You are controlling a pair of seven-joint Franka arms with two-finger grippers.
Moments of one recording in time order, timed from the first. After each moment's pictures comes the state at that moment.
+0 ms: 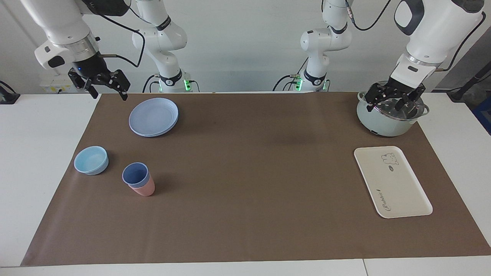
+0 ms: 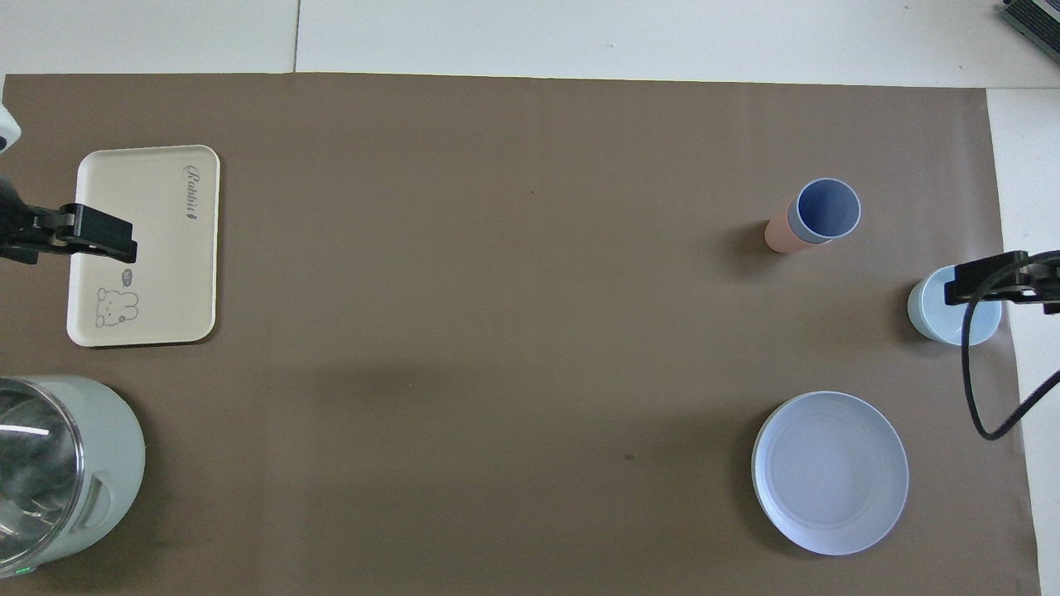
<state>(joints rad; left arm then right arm) 0.04 0.04 -0.10 -1.53 0.01 1.58 -0.01 0.09 -0.08 -0.14 -1.65 -0.01 1.54 0.07</state>
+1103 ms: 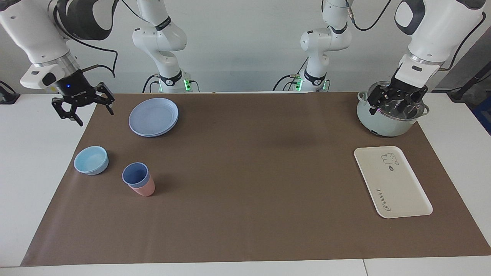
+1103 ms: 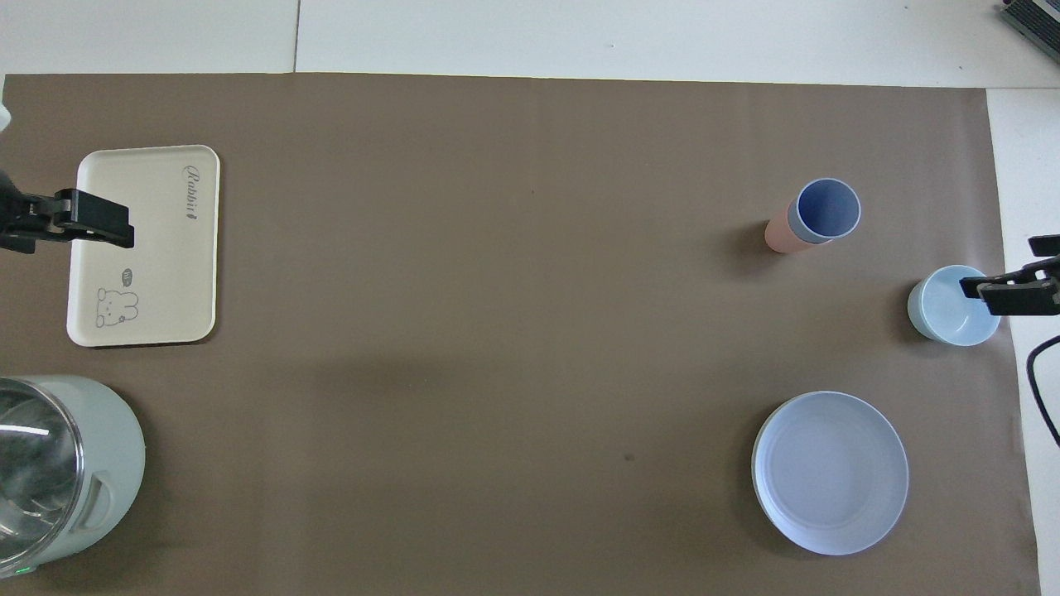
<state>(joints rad) 0.04 0.04 -0.10 -1.54 0.01 1.62 -0.05 -0.07 -0.11 -0.16 -1.90 0.20 1.95 -0.81</state>
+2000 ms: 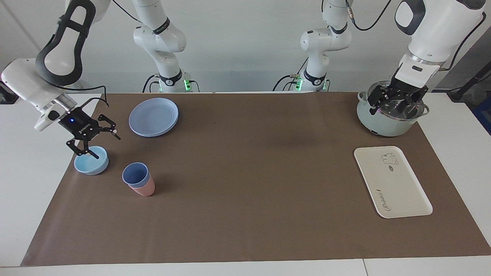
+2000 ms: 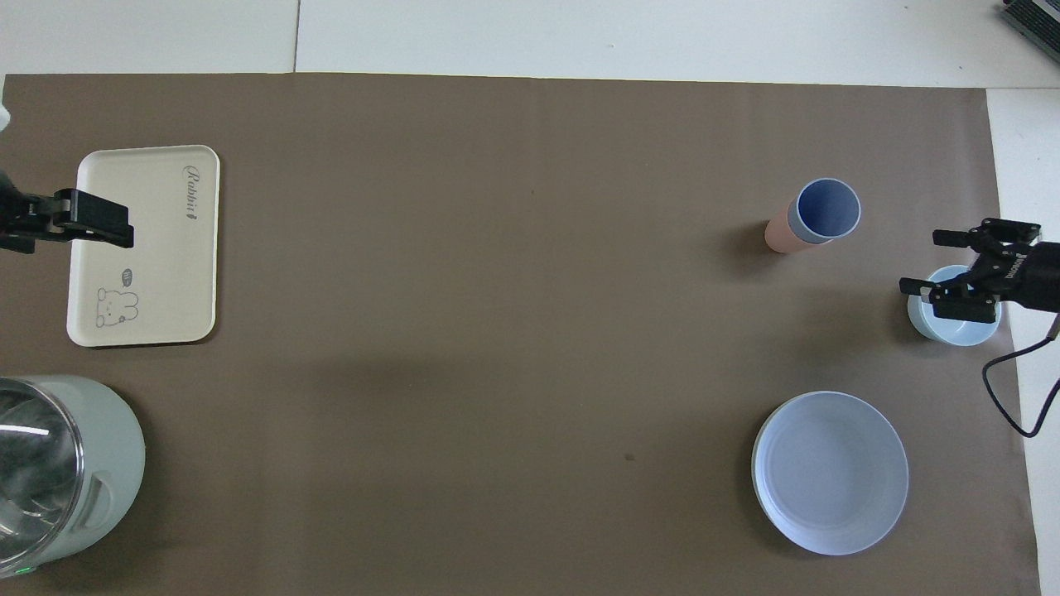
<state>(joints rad) 0.04 0.04 -0.10 -1.54 0.01 1.62 -0.05 -0.22 0.12 -0.16 -2.03 0.86 2.06 -1.57</state>
